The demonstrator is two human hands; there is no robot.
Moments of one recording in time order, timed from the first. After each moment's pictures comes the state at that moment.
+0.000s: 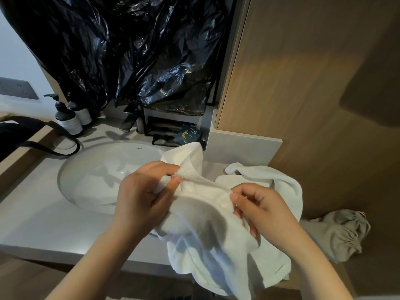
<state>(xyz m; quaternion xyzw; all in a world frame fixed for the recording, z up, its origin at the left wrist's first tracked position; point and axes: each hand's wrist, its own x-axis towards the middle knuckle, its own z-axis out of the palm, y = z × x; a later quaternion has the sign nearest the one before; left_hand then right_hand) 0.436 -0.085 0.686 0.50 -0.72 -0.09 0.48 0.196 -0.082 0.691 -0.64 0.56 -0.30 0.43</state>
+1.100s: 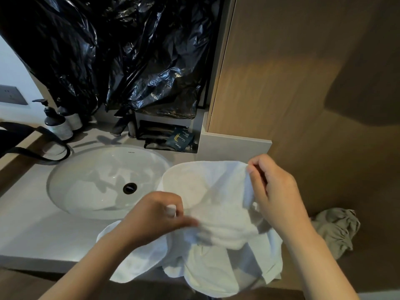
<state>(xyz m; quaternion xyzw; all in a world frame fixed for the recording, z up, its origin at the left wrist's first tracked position) 0.427 -0.095 0.646 0.49 -0.76 -0.33 0.27 0.174 -0.097 0.705 -0.72 0.60 -0.33 0.09</state>
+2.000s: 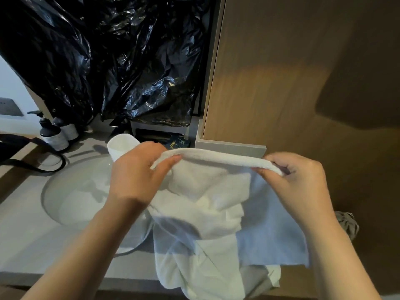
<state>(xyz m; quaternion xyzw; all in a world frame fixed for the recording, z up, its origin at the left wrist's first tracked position) 0.418 -0.139 0.706 0.59 -0.69 -0.06 0.42 0.139 -0.108 0.738 -0.72 0.57 -0.39 0.08</state>
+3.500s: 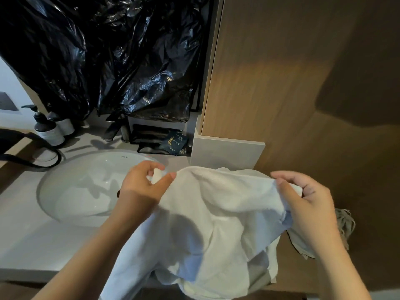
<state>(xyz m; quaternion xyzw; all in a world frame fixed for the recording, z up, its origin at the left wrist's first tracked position) 0.407 -0.129 0.668 0.68 -0.54 -0.28 0.41 0.118 -0.083 0.700 -0.55 0.64 -0.49 0.23</state>
